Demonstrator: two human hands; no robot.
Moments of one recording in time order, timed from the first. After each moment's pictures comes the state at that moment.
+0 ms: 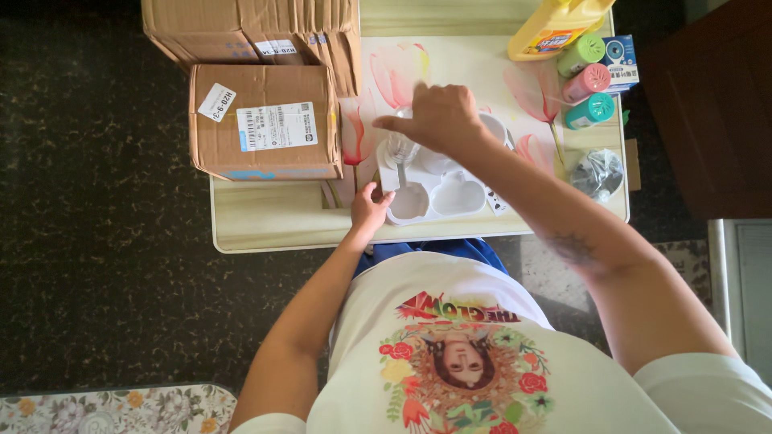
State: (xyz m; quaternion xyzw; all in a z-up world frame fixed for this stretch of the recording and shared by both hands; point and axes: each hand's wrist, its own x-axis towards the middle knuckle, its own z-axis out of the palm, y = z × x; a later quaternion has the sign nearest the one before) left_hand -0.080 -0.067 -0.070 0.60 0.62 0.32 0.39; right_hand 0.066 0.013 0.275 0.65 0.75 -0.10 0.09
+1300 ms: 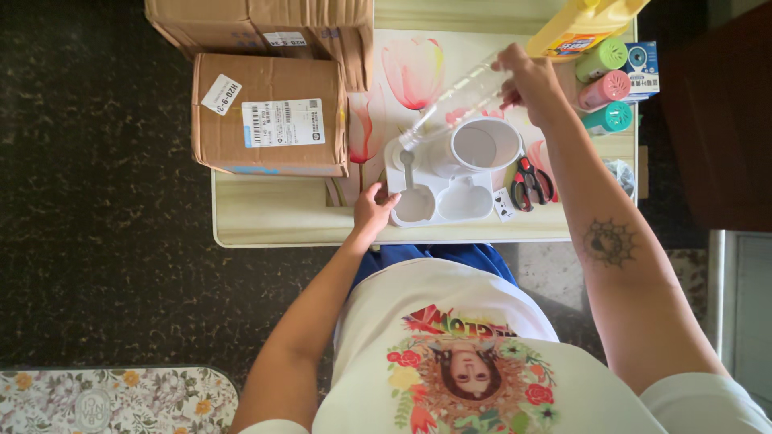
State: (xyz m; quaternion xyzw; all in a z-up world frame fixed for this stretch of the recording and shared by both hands) left_hand -0.085 -0.071 -0.042 0.54 0.61 0.32 0.48; right_hand 0.223 0.069 0.214 0.71 0.38 -0.47 -0.37
